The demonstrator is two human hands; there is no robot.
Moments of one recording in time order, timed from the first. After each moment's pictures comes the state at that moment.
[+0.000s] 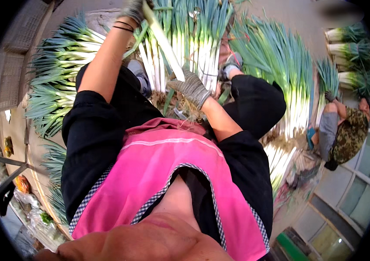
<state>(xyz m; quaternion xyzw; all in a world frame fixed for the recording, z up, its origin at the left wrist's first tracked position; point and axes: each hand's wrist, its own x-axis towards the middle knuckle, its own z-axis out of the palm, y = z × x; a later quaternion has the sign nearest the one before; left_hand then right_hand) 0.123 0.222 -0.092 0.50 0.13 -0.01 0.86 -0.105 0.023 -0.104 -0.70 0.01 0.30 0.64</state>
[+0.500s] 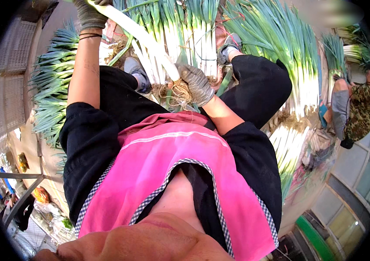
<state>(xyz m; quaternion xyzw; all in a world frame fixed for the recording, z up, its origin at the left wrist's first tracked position) 0.102 0.261 -0.049 0.26 -0.11 -0.03 0.96 -0.134 -0.002 -0.128 -0.47 0.05 0.22 0.86</state>
